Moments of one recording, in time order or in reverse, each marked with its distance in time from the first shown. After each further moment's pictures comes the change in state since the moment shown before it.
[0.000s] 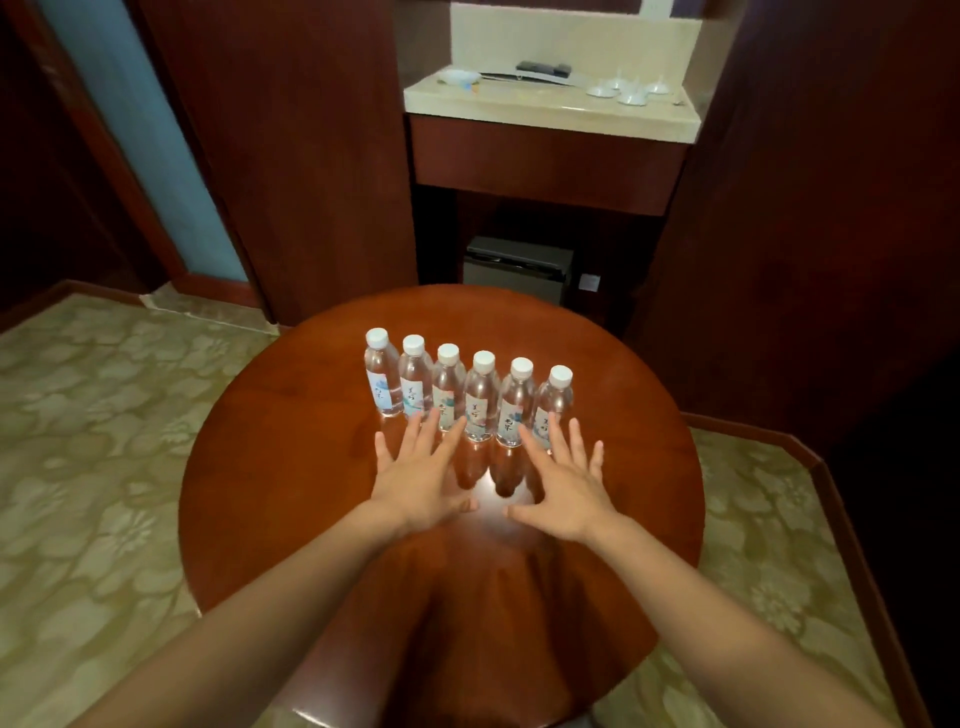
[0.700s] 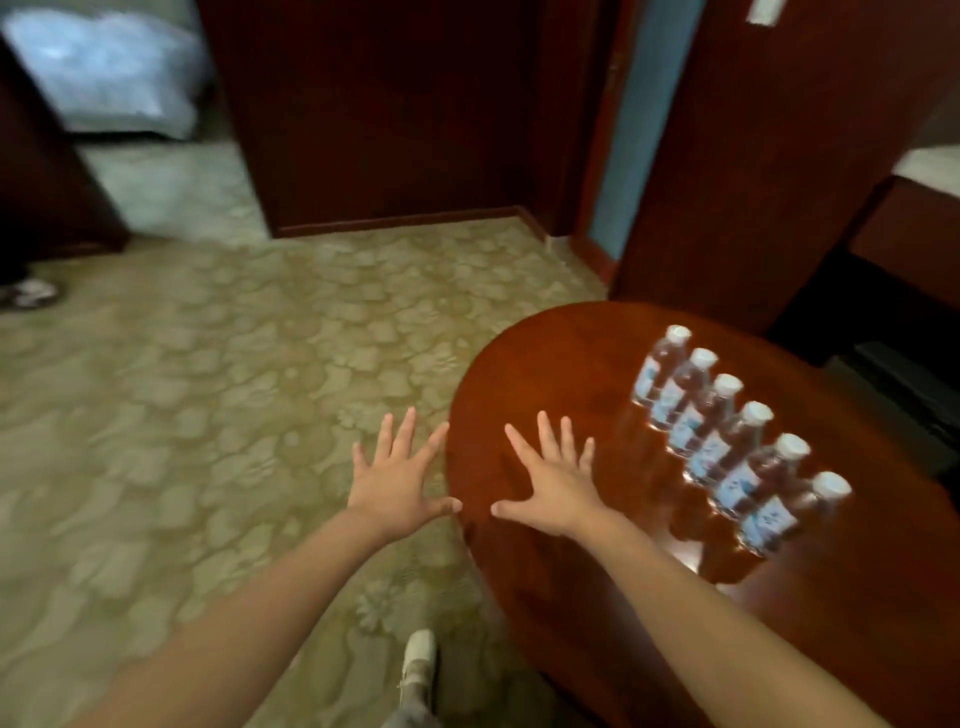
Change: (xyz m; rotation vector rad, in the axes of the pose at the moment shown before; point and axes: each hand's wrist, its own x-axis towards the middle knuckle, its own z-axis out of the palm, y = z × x) left_hand -0.271 0.017 0.040 -0.147 0.094 -0.994; right_hand -0.060 -0.134 0.029 -0.282 -0.294 -0.934
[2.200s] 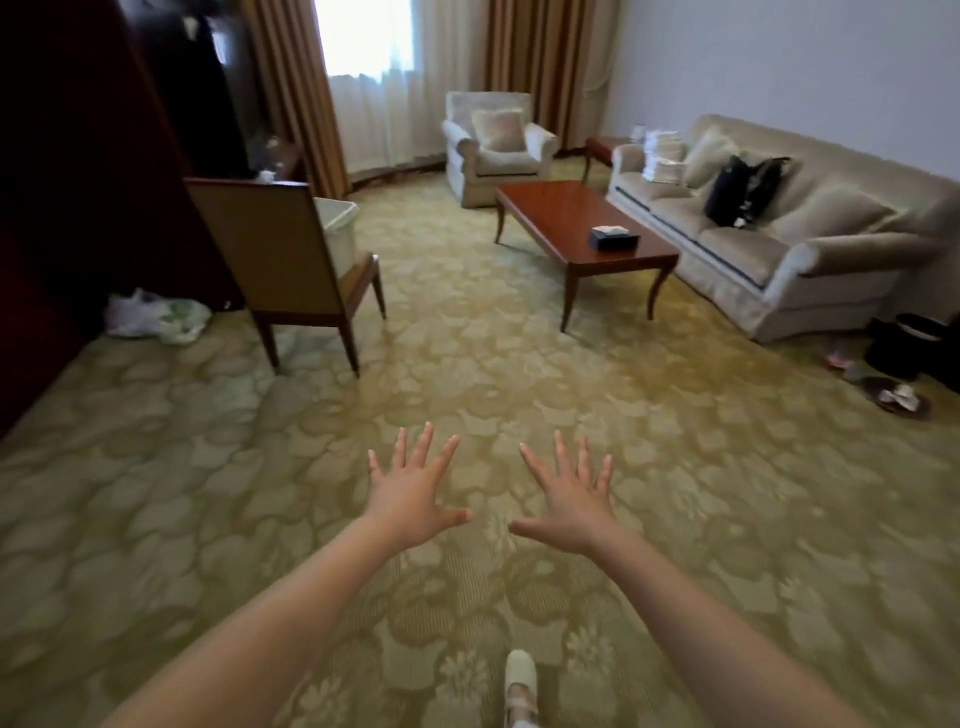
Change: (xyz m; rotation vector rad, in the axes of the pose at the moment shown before) left_hand -0.618 -0.662 0.066 -0.388 0.247 -1.639; right_hand -0.096 -0.991 0.276 -0.471 -0.347 -1.526
